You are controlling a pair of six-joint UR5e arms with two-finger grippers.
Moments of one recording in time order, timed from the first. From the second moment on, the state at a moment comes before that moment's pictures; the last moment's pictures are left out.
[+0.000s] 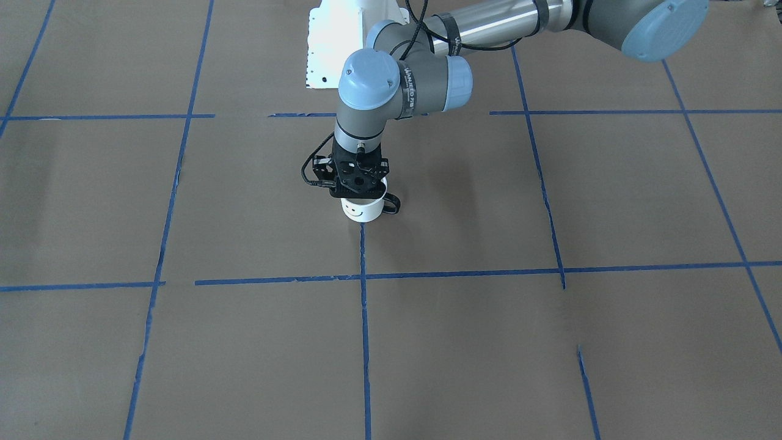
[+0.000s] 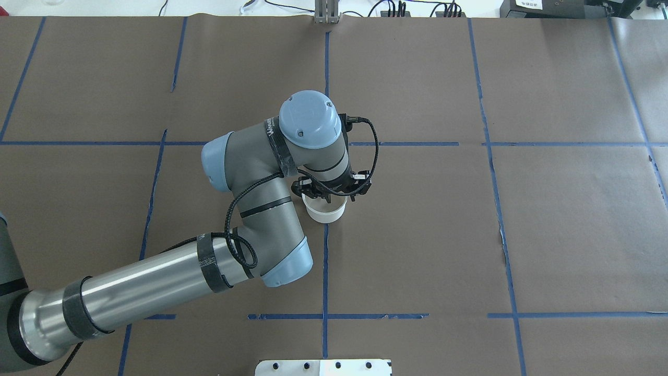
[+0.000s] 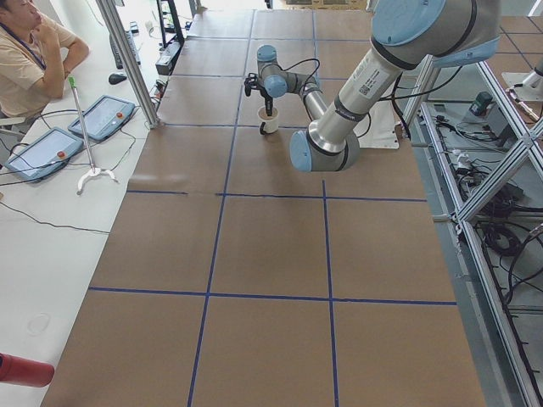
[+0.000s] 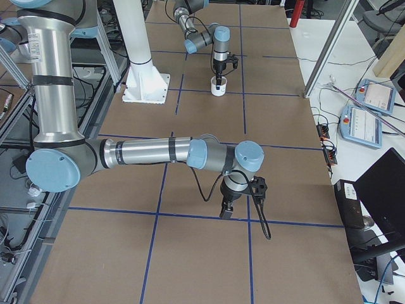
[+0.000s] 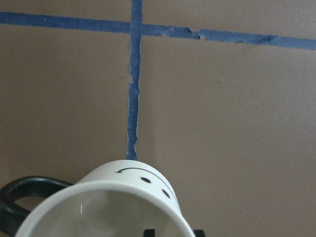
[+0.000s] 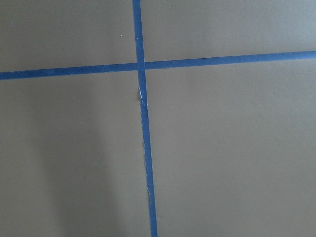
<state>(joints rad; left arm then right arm) -0.51 -2.49 -1.41 -1.73 -1.98 -1.28 1.53 -1.54 1.64 -1.83 2.27 0.01</state>
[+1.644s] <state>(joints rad) -1.55 -1.60 -1.67 -1.54 -2.29 0.15 1.53 -1.54 1.64 -1.83 2.27 0.01</state>
